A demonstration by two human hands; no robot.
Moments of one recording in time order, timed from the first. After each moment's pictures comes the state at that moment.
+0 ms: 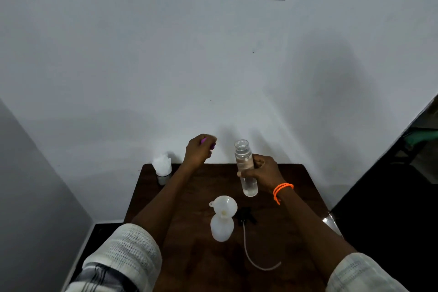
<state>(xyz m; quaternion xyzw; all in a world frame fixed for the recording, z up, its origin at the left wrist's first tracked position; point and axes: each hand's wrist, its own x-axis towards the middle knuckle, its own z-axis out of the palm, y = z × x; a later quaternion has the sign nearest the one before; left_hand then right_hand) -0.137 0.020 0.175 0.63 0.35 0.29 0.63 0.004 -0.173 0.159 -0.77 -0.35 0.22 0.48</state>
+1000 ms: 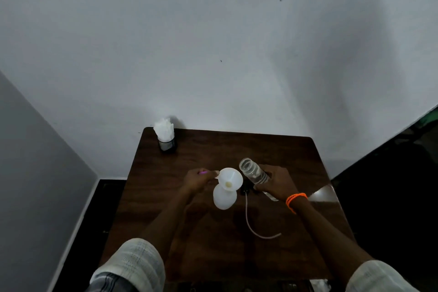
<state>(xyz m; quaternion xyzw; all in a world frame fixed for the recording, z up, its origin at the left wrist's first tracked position) -0.199 -0.021 0.008 0.61 0.46 0.07 0.64 0.013 -0.220 0.053 -0.82 -0.46 0.18 0.28</state>
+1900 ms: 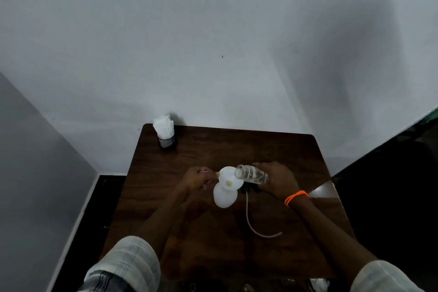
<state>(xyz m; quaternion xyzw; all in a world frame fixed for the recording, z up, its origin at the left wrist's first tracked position) -0.197 -0.008 0.004 0.61 0.42 0.02 0.67 0.022 -0.209 0.043 -0.83 -0.54 0.06 0.11</state>
